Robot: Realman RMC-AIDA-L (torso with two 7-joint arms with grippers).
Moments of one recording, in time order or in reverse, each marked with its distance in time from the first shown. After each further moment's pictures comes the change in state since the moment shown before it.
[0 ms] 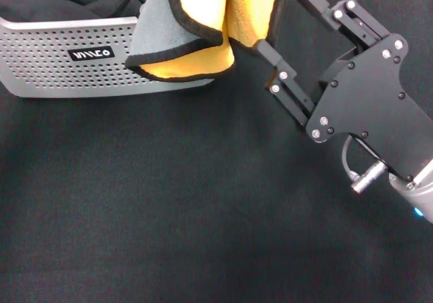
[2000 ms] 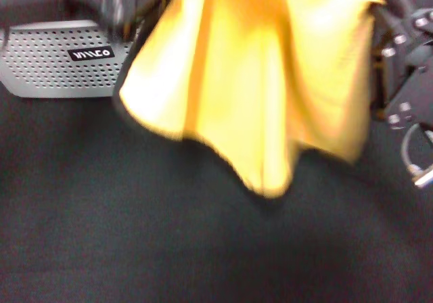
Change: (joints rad) left arm 0.124 0.000 0.020 -0.112 -0.016 0.157 0.133; right arm -0.058 -0.012 0.020 0.032 0.084 -0.153 -0.009
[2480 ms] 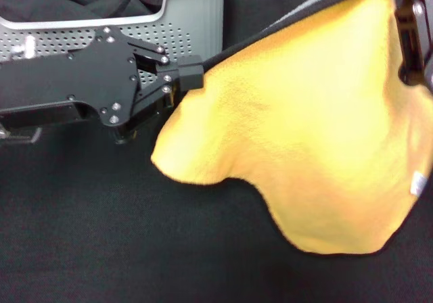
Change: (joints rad) left arm -0.029 0.005 0.001 -0.509 -0.059 0.183 0.287; right arm -0.022 -0.078 0.323 -0.198 -0.350 0.127 0.413
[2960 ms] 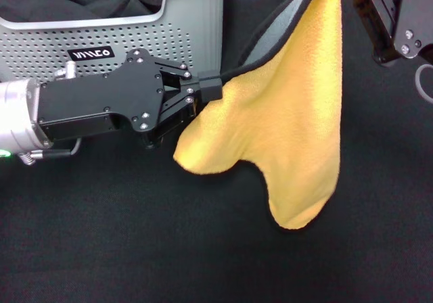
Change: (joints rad) left arm -0.100 -0.001 -0.003 -0.322 0.021 -0.020 0.159; right arm 0.050 0.069 0.381 -0.056 -0.469 0.085 0.474
